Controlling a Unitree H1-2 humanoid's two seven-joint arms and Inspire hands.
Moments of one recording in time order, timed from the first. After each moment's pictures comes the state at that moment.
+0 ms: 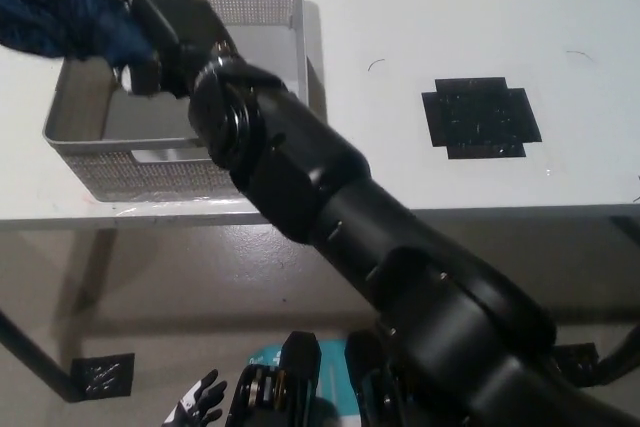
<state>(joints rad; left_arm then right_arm) 0.33 0.17 -0.09 -0.06 -0.01 -0.30 -0.18 -1.36 0.29 0.44 1.19 -0.55 0.13 -0.12</state>
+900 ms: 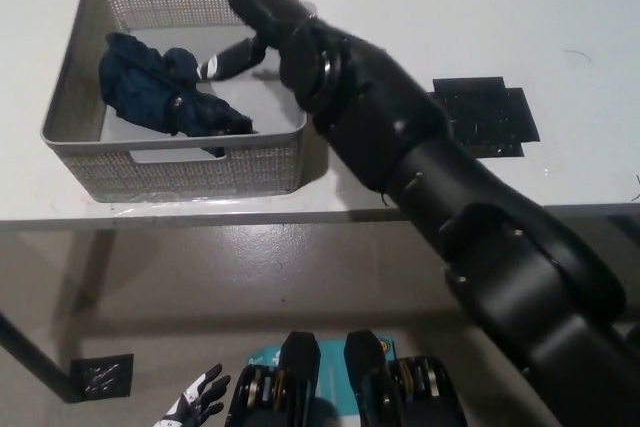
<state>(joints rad) 0.30 0.20 -0.10 -0.07 0.00 -0.29 -0.20 -1.33 0.10 0.38 1.03 -0.49 0.18 0.12</state>
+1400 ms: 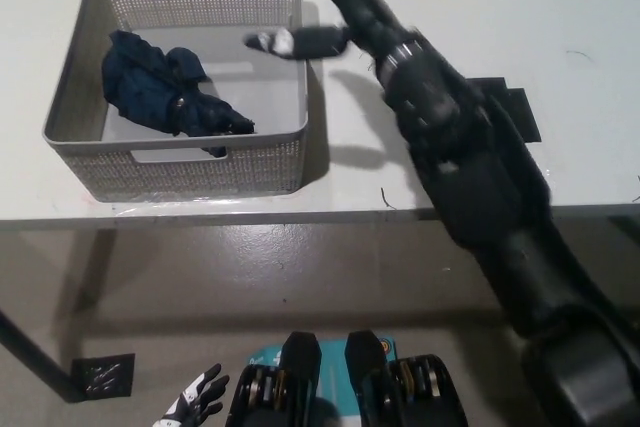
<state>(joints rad) 0.30 0.20 -0.09 -0.06 0.00 -0.29 -0.20 -0.94 -0.01 0.19 0.44 -0.41 0.18 0.13</state>
